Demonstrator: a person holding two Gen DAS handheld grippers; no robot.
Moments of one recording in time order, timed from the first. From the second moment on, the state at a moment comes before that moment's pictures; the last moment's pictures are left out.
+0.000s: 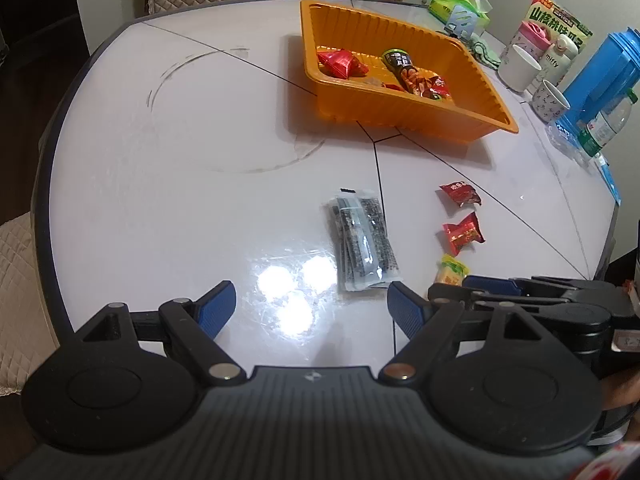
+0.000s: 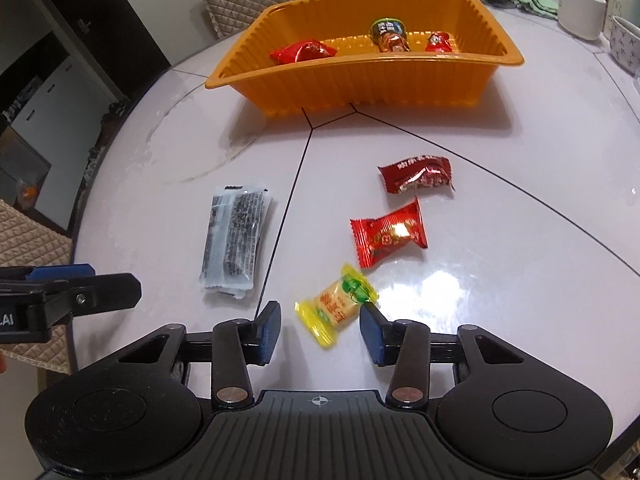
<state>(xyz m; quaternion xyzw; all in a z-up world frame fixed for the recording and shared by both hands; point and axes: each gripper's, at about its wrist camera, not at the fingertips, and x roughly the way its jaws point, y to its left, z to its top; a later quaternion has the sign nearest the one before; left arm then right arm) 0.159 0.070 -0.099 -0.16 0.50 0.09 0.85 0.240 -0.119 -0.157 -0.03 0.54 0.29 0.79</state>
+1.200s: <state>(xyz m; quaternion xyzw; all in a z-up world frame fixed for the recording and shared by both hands) 0.183 0.051 -0.106 -0.14 0.49 0.08 0.85 0.256 -0.134 -0.138 -0.05 0.50 0.34 0.80</state>
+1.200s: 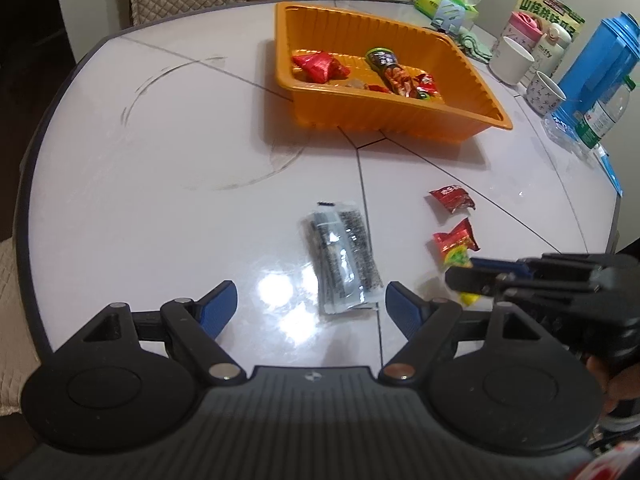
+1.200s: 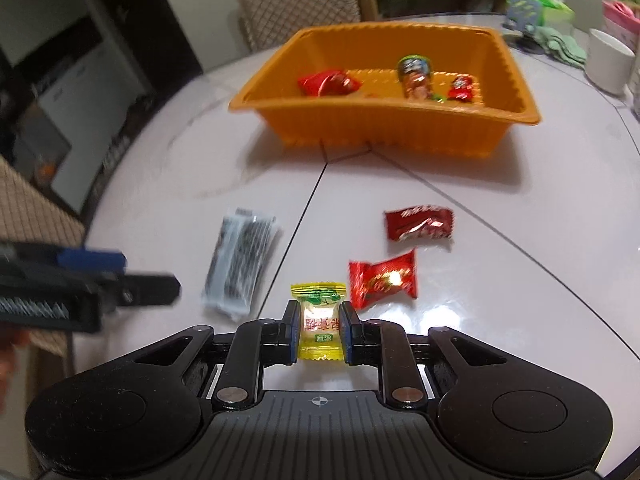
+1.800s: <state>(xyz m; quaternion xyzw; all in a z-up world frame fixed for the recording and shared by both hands) 0.244 0.016 -0.139 -0.07 0.52 0.07 0.85 0.290 -0.186 -0.115 0.01 0.49 0.30 0.82</state>
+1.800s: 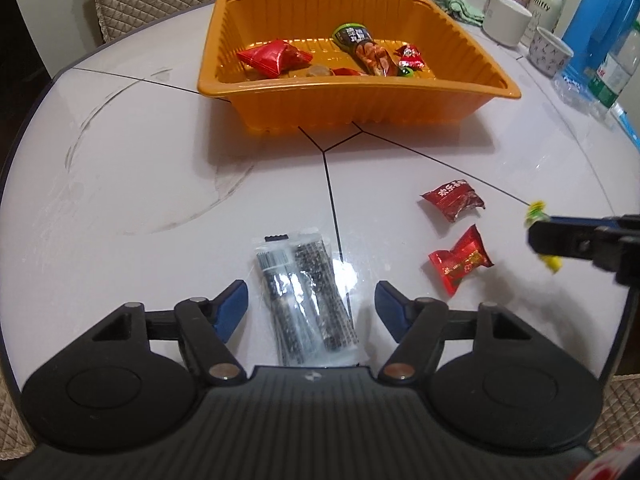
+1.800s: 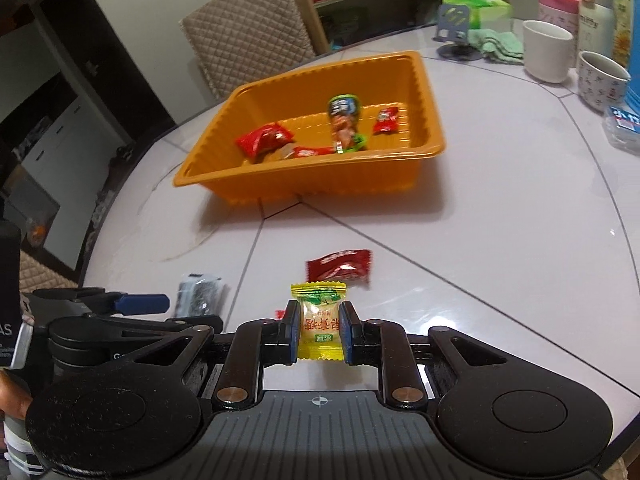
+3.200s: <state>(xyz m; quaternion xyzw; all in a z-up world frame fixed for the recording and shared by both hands) 0.235 0.048 -0.087 -0.06 0.47 0.11 0.87 0.323 -0.201 -0.100 0.03 0.47 0.31 0.83</state>
